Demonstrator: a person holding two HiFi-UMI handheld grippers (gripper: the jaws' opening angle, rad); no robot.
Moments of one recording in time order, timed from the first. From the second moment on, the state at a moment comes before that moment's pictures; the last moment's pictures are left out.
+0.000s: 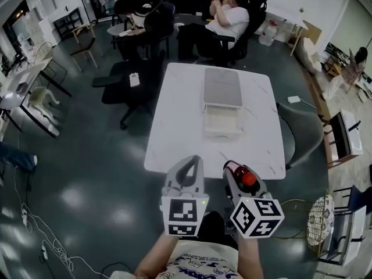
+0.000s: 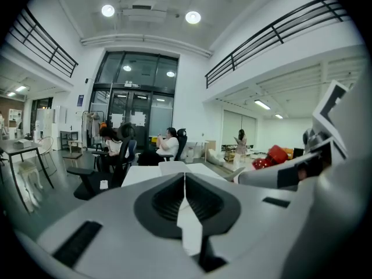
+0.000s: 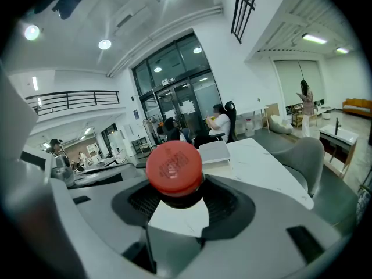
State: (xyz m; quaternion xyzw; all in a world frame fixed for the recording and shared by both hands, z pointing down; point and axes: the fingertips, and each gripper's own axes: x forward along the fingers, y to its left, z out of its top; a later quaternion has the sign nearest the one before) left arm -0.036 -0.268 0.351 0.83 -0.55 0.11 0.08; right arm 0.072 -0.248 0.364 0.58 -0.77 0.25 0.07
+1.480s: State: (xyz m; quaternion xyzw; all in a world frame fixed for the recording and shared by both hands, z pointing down) left arm 0.006 -0.468 0.403 0.79 -0.57 0.15 0.13; right arm 0.104 -0.468 0.422 0.52 -0.79 0.30 0.13
